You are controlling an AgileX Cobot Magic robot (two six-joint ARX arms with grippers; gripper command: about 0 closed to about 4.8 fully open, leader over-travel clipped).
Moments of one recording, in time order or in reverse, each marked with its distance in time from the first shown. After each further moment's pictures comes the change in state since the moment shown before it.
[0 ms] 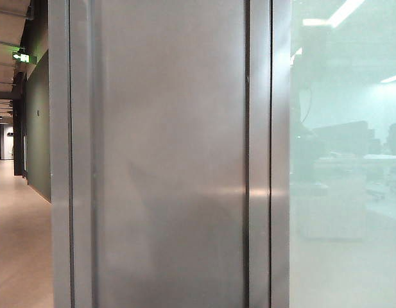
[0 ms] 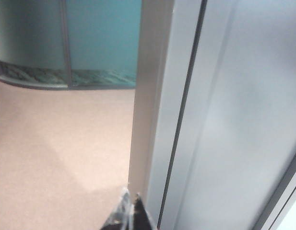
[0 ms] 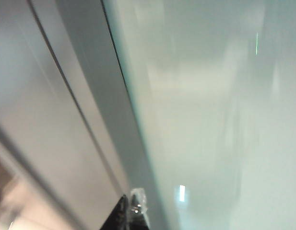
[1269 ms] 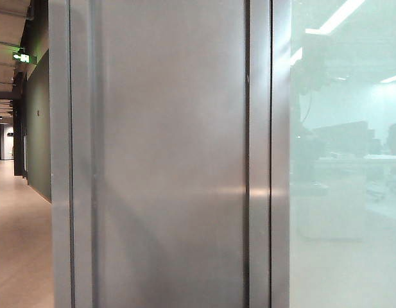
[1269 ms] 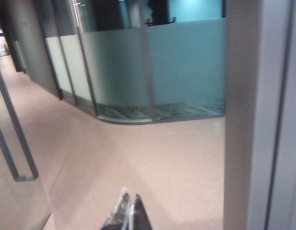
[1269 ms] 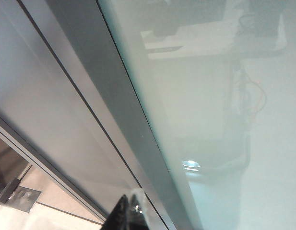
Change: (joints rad) left arm 0.182 -0.140 -0.023 0.020 -0.126 0.194; right arm -0.001 -0.003 -0.003 -0.087 0.000 0.060
